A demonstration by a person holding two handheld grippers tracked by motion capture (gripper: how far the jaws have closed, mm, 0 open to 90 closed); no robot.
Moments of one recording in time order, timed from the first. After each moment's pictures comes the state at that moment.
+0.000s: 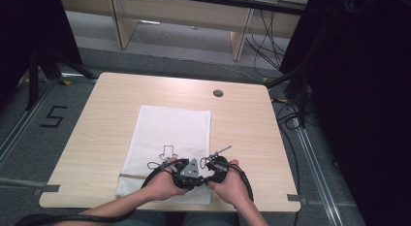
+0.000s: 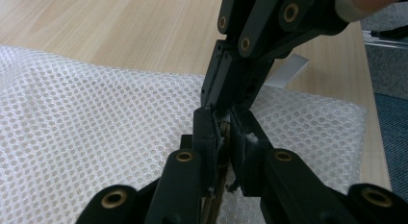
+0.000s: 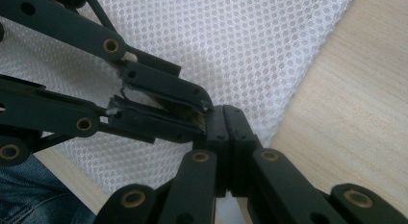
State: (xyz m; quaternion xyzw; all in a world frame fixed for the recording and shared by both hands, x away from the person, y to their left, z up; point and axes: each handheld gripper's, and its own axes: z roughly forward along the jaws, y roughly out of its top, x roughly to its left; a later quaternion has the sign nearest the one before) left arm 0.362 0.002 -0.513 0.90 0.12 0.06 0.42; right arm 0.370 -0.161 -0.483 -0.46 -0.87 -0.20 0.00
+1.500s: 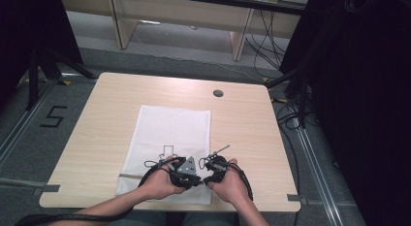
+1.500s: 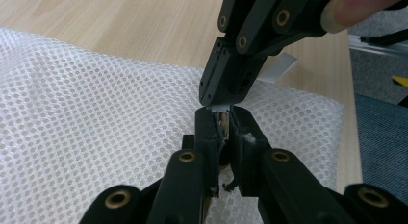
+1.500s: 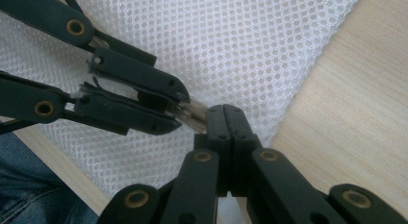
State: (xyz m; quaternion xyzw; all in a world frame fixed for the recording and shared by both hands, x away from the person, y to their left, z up) left arm 0.362 0.011 -0.504 0.90 0.14 0.04 0.41; right arm 0.371 -0.158 -0.482 -0.46 -0.87 -0.18 0.00
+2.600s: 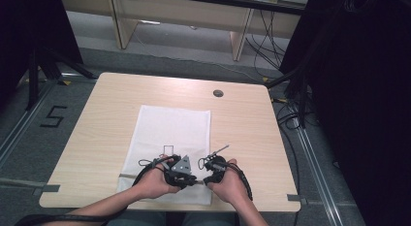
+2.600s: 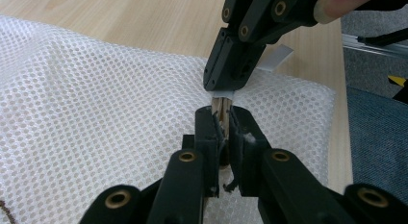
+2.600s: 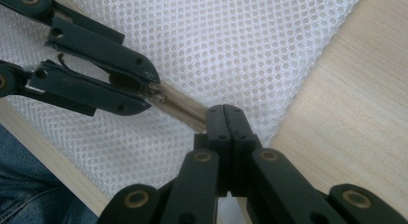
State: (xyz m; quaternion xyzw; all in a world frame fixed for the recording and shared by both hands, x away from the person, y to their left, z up) left arm 0.362 0.024 -0.499 0.90 0.15 0.04 0.41; right arm 0.370 -0.156 -0.481 -0.45 -0.87 -0.18 0.00
